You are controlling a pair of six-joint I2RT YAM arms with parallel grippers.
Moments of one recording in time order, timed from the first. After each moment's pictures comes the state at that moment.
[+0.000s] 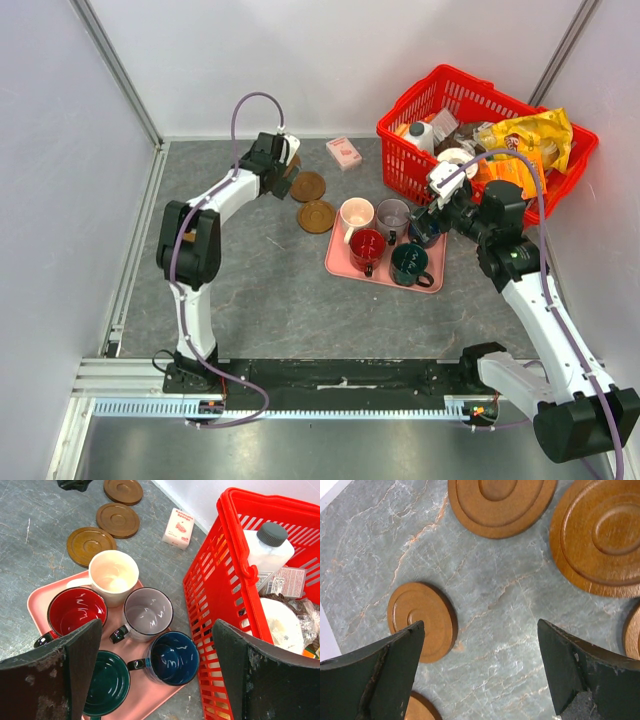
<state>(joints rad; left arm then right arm) -0.32 2.03 1.57 -0.34 -0.28 0.33 0.19 0.96 0.91 -0.23 -0.46 -0.45</state>
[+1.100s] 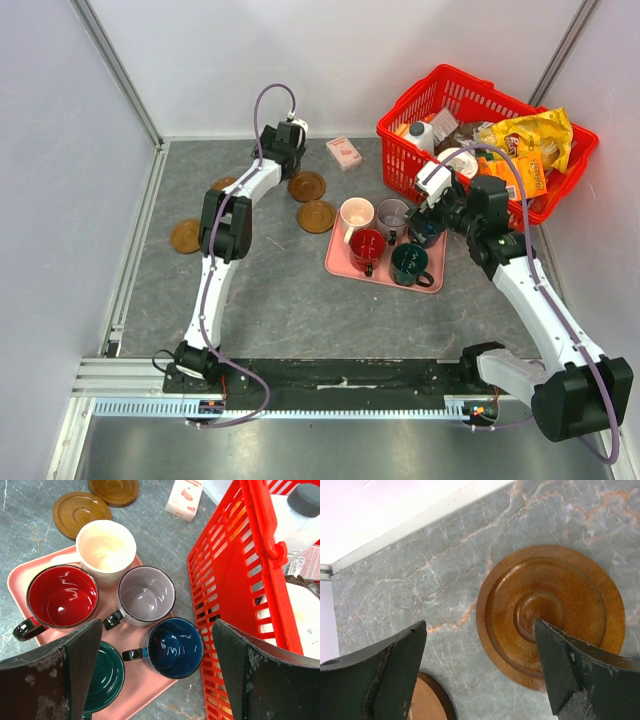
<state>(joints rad) -0.32 2.57 2.18 -0.27 -0.51 0.34 0.20 1.07 0.91 -0.23 -0.41 -0.51</state>
